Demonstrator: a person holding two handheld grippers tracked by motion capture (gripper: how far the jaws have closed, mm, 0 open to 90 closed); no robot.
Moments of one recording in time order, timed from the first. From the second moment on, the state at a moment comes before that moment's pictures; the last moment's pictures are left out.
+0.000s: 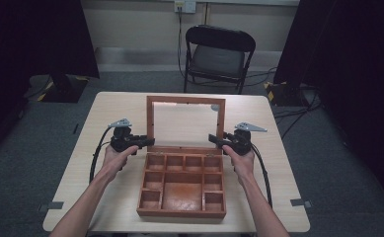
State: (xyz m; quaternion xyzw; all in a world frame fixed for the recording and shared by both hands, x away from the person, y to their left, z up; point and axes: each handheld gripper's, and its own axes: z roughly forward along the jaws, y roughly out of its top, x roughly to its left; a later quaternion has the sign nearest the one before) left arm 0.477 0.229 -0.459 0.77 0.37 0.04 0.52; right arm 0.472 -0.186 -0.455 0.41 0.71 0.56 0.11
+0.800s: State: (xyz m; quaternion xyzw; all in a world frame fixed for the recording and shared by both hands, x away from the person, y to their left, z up) left arm 0.484 0.220 -0.475 0.77 0.40 0.01 0.50; right arm 0.492 -0.177 -0.471 0.46 0.71 0.53 0.10
